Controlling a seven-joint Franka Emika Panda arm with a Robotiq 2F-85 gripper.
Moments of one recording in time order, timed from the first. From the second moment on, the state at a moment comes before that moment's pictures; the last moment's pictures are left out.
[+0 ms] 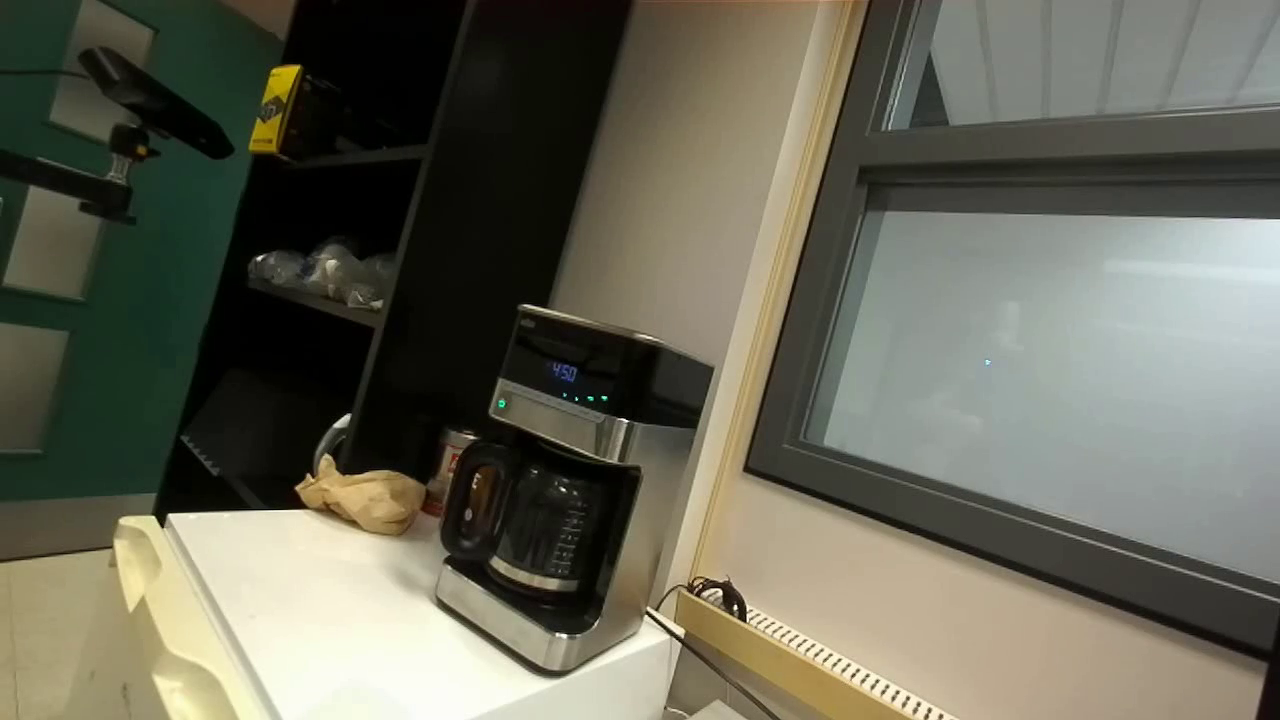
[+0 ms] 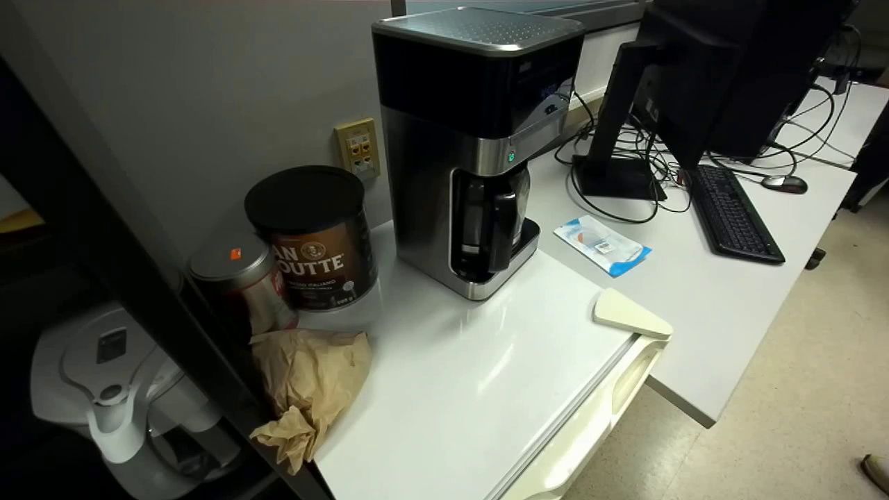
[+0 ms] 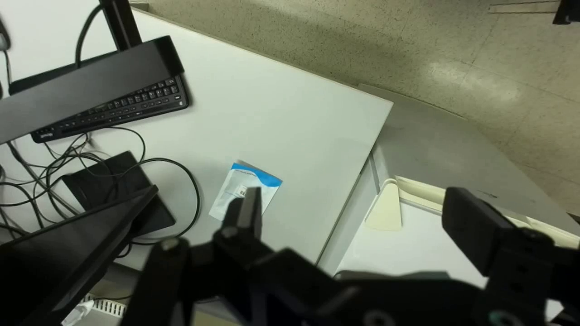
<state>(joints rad) -0.10 -0.62 -0.27 -2.45 -0.26 2.01 -0.50</state>
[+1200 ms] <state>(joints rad) -0.03 -0.35 -0.26 -2.39 -0.25 2.31 -0.59</state>
